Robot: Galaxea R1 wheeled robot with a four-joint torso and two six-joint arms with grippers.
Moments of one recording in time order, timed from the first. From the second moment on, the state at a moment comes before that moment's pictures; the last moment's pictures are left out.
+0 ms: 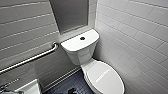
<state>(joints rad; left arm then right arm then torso) 0.71 2.58 -1.71 -0.23 0.18 -0.21 -1.56 2.32 -1.82 -0.29 0.50 0.77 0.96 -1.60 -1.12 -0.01</state>
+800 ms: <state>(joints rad) 0.66 2.68 -1.79 -0.26 0.16 -0.29 -1.55 2.33 -1.82 -0.29 0.50 0.77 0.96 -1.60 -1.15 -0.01</state>
